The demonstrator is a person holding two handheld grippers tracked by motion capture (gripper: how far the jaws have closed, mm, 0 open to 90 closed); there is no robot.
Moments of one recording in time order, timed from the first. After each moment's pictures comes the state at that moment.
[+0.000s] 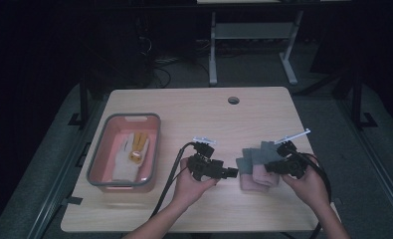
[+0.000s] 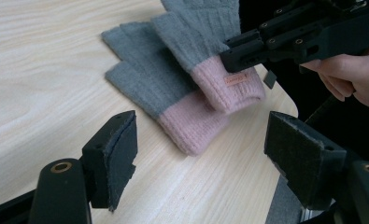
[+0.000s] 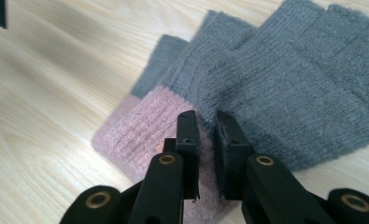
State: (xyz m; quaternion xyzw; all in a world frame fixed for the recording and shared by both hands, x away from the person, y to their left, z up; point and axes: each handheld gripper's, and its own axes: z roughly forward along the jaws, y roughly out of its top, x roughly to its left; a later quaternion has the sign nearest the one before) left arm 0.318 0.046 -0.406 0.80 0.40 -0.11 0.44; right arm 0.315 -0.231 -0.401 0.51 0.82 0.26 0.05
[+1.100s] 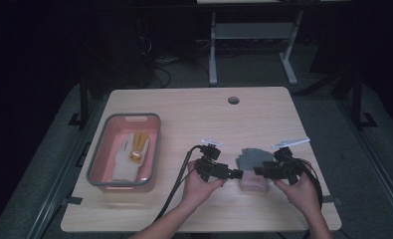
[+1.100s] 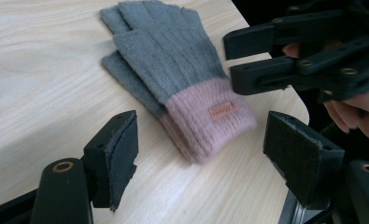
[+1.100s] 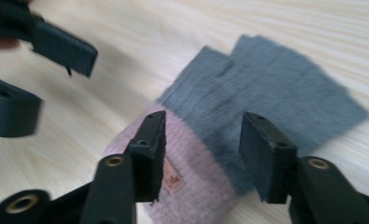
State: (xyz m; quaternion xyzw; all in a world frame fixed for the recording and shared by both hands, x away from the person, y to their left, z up) left arm 0.326 0.022 -0.429 0.79 0.43 -0.13 0.43; right arm 0.304 -0.229 -0.417 0.50 0.79 0.34 0.05
